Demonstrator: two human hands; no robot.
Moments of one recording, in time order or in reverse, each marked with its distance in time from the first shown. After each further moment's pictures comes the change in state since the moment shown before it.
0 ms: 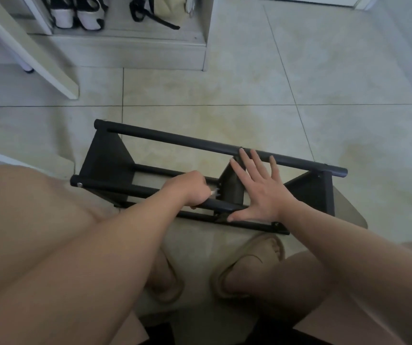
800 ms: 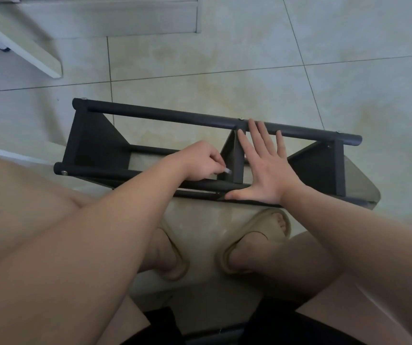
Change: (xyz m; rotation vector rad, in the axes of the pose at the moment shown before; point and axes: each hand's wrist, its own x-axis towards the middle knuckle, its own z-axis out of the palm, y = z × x) left_hand 0.033 0.008 0.006 -0.265 -0.088 0.234; right_hand -0.006 -0.004 0.009 0.175 0.101 0.078
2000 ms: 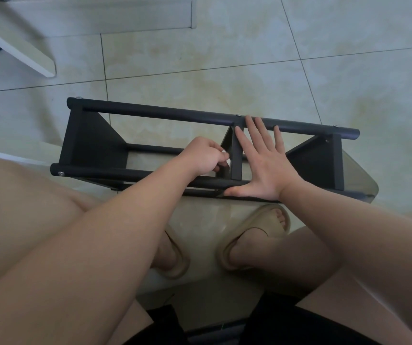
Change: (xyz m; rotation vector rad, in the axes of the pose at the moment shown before) left_hand 0.003 0.012 0.014 -0.401 0.120 -0.161; right_hand 0.000 -0.002 -0.003 -0.005 0.003 0.007
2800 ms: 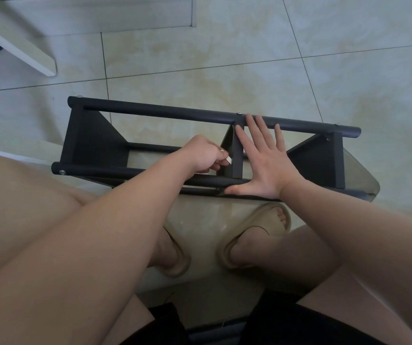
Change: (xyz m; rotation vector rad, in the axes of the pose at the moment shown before) left_hand -0.002 0.003 -0.005 -0.017 -0.047 -0.070; right_hand 0.000 0.000 0.000 -0.006 0.006 -0.007
